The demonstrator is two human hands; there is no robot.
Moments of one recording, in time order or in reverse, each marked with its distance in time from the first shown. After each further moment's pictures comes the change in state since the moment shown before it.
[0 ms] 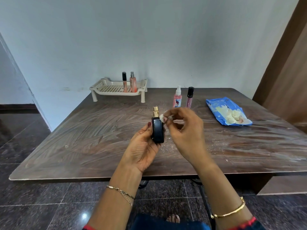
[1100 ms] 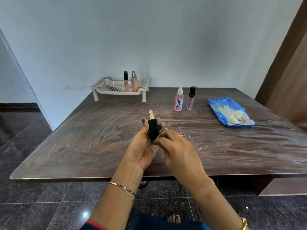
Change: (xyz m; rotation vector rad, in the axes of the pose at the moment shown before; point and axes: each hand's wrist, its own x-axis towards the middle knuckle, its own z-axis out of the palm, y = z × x) left_hand 0.009 0.002 -0.007 0.023 0.083 -0.011; right_hand -0.041 0.007 0.012 -0.508 -0.331 -0.233
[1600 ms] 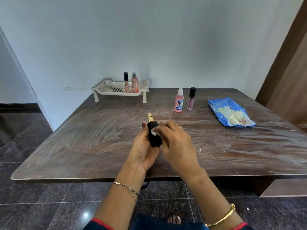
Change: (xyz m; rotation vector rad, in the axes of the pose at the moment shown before) left_hand 0.004 -0.010 0.001 -0.021 -0.023 0.069; right_hand 0.020 0.004 0.005 0.118 0.184 0.038
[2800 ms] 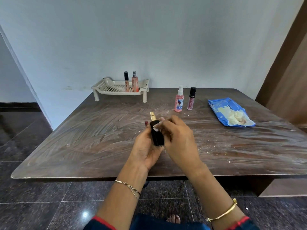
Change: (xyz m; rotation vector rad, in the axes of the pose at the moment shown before) left_hand 0.003 -0.002 0.004 -0.058 -0.040 -0.069; right_hand 0.009 0.001 -0.005 0.047 0.025 0.050
